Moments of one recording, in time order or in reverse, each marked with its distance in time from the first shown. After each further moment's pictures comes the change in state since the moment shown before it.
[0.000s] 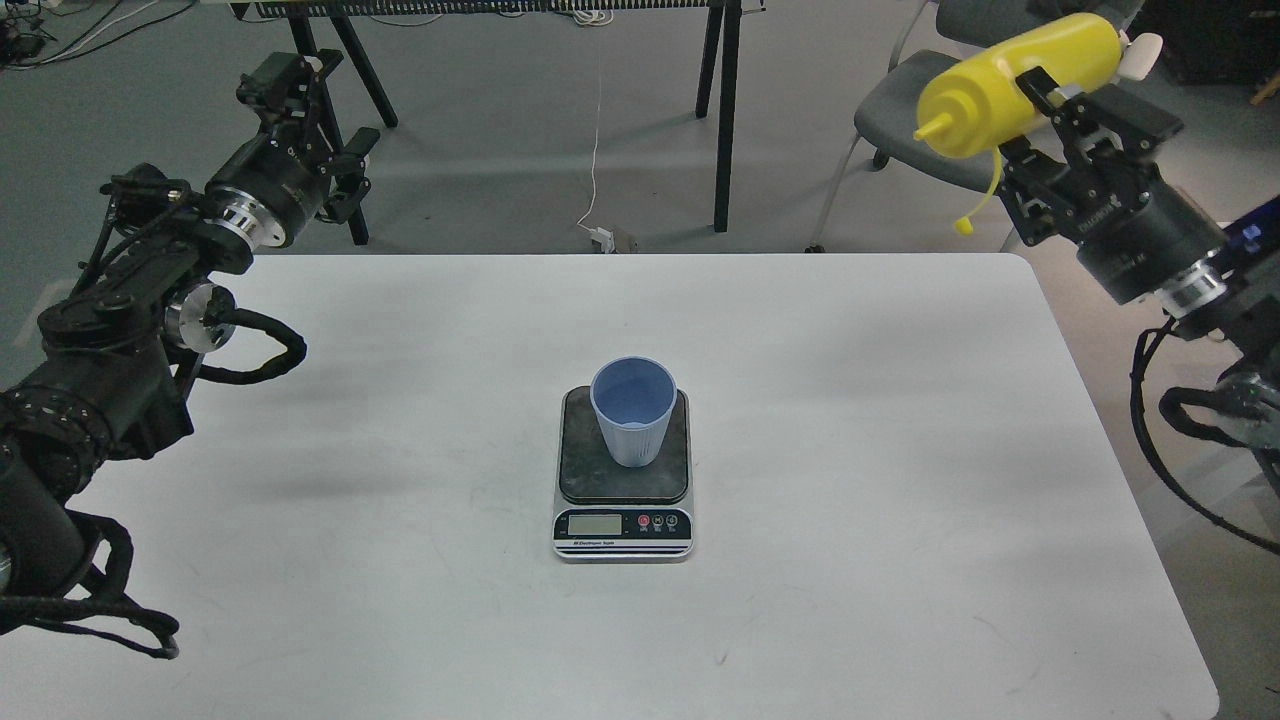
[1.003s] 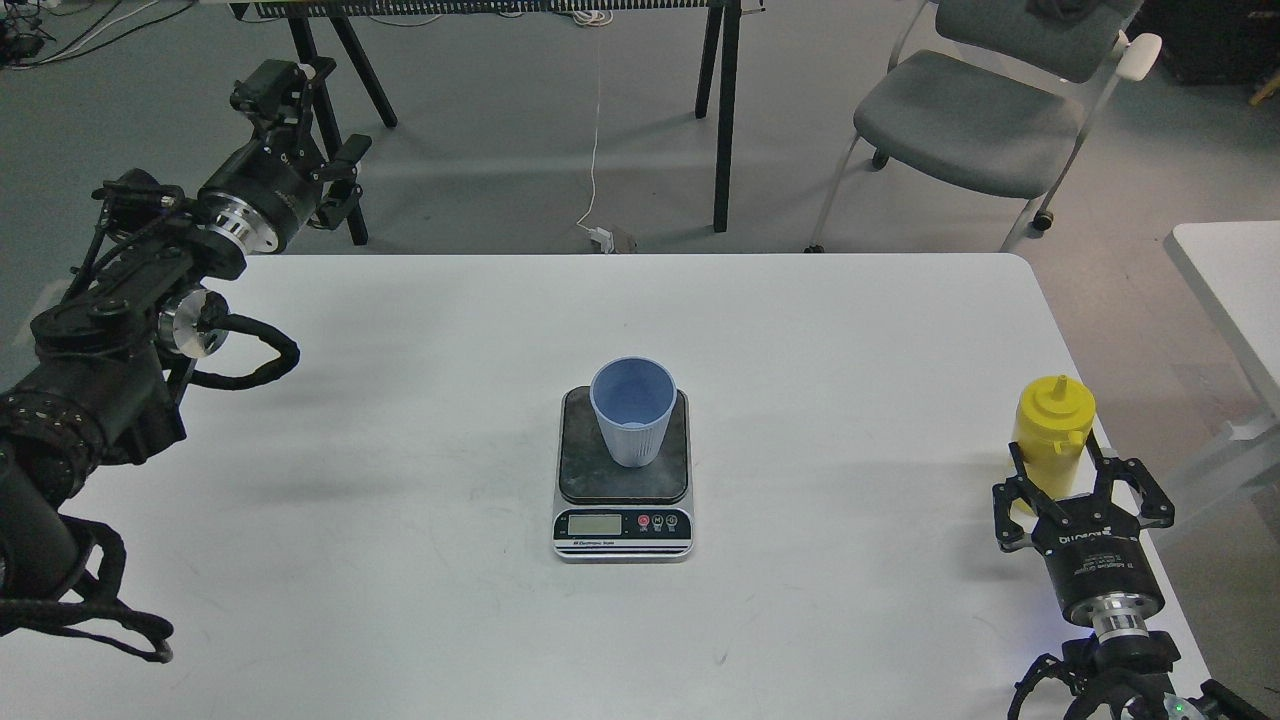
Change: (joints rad) left arm 0.009 0.011 0.009 0.000 0.006 0.000 0.000; right arm -0.649 0.213 -0.059 -0.020 1.055 0.000 0.005
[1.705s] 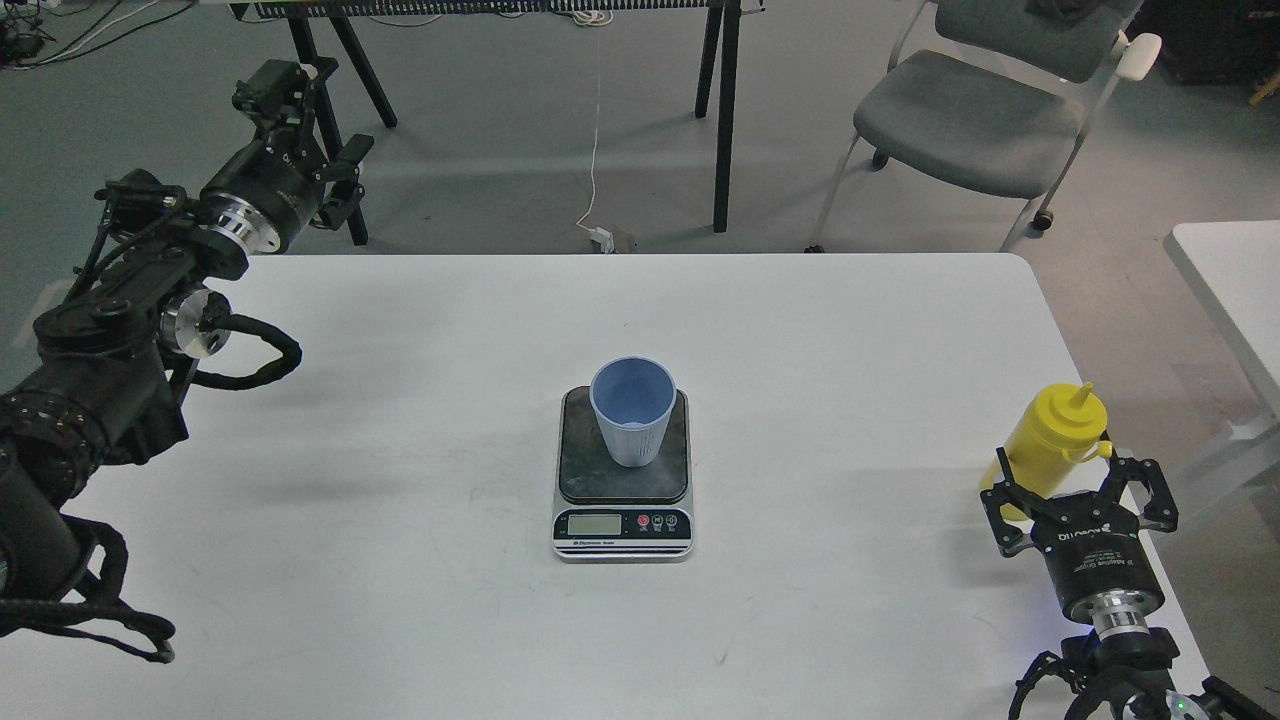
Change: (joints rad) left arm 0.000 -0.003 0.000 0.000 -0.002 0.000 0.000; right arm 0.005 -0.020 -0.017 0.019 0.024 0.000 0.000
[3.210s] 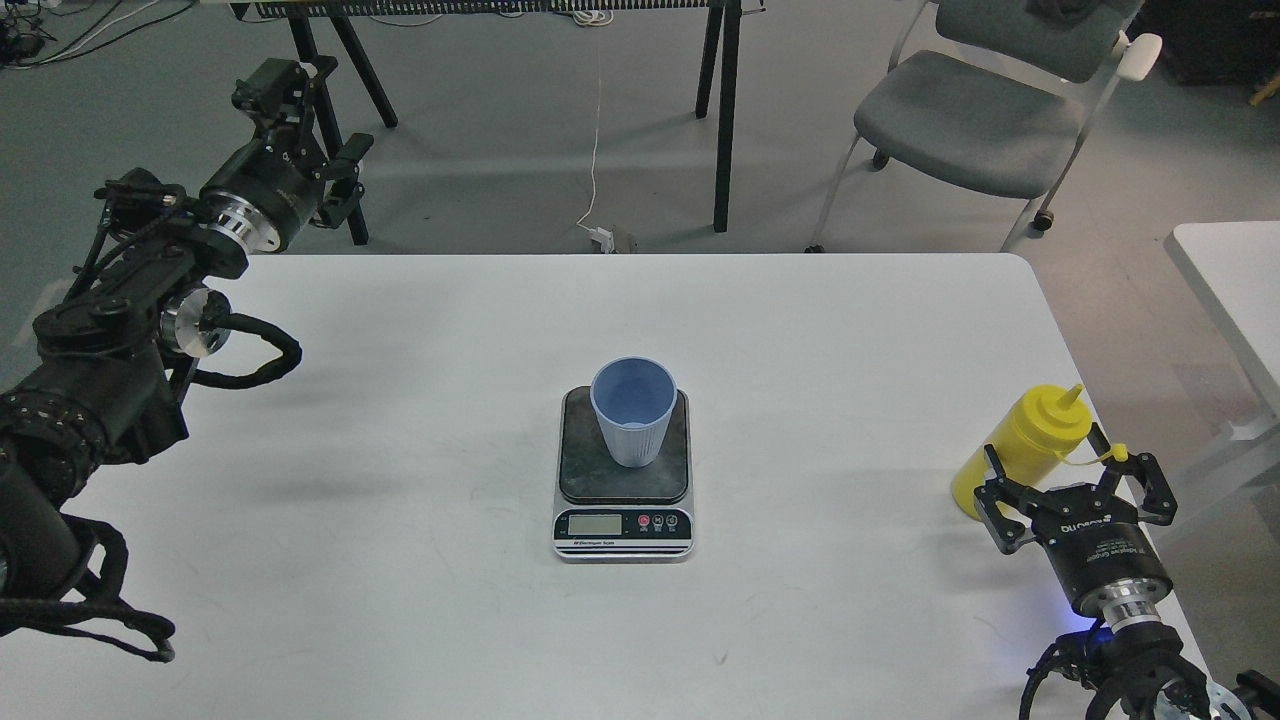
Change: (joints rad) left arm -0.001 0.000 -0.002 0.000 -0.001 0.000 0.000; right arm -0.002 -0.083 -0.027 0.090 0.207 0.000 -0.136
